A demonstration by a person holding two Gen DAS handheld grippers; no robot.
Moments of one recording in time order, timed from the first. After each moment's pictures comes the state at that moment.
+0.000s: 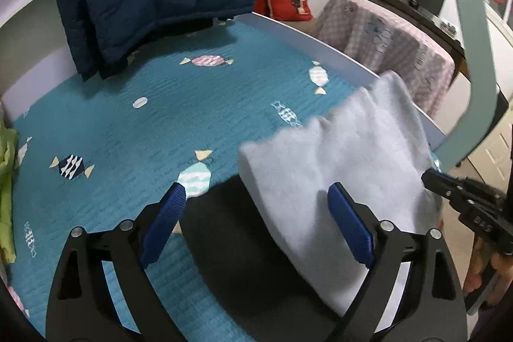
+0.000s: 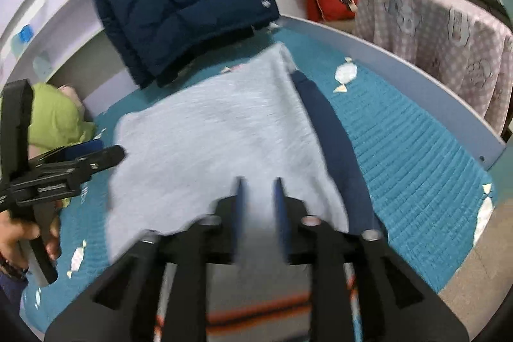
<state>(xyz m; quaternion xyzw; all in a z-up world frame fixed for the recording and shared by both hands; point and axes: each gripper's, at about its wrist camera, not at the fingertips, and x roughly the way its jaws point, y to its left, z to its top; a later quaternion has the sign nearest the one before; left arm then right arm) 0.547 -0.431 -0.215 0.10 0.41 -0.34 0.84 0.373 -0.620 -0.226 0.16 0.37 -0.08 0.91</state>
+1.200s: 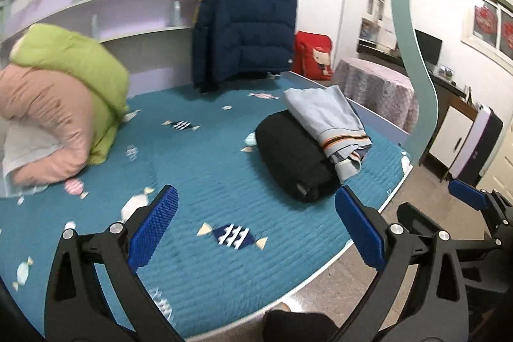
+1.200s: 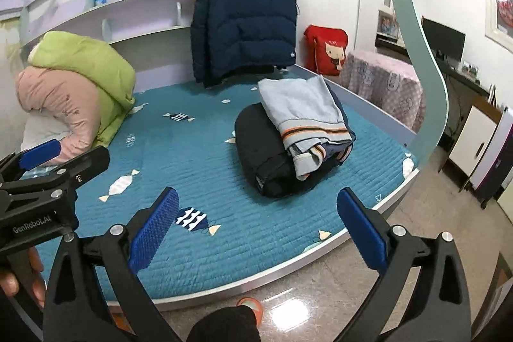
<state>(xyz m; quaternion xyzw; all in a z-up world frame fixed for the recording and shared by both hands) 0.129 -0.133 -0.115 0.03 0.28 -0.23 0.93 0.059 -0.301 -0.142 0.03 0.29 -0.14 0.95</state>
